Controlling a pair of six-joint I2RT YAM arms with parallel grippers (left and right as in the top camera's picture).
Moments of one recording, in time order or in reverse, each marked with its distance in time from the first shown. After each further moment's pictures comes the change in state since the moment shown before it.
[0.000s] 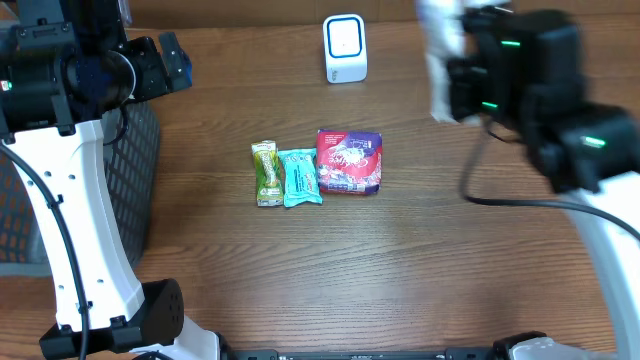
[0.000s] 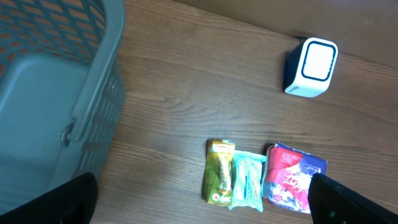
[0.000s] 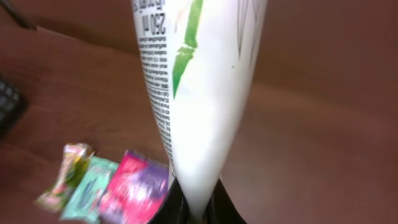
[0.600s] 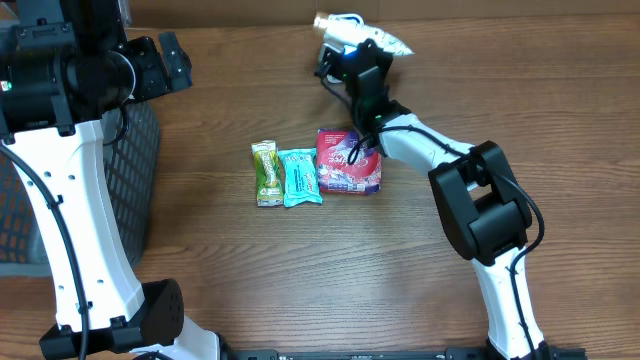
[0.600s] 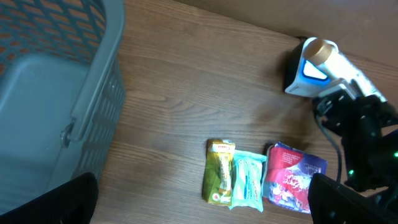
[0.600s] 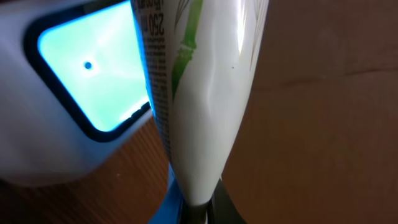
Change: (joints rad) left arm 0.000 0.000 -0.001 0.000 -0.001 0.000; right arm 0.253 0.917 -0.040 1.285 0.669 -1.167
